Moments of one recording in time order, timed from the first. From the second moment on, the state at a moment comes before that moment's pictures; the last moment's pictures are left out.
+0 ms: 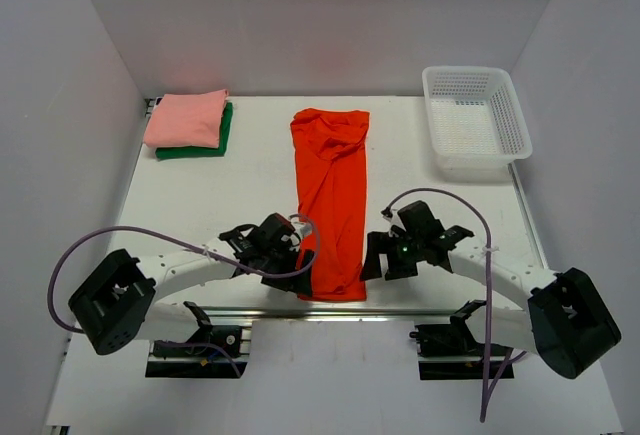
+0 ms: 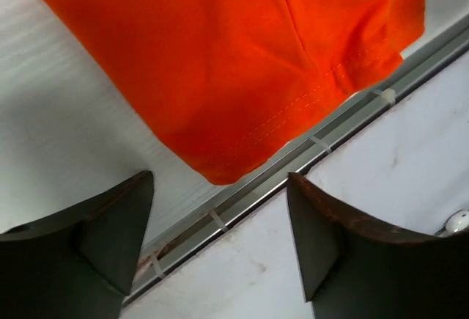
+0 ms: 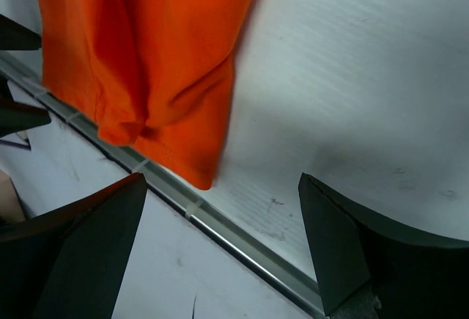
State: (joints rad) left arm -0.82 1.28 0.58 -0.37 0.33 -0.52; right arm 0.58 1.16 0.51 -0.40 -0.43 0.47
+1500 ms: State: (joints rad) left arm -0.93 1.07 0.46 -0.34 0.26 -0.70; right arm 0.81 0.98 0.34 -0.28 -0.56 0.62
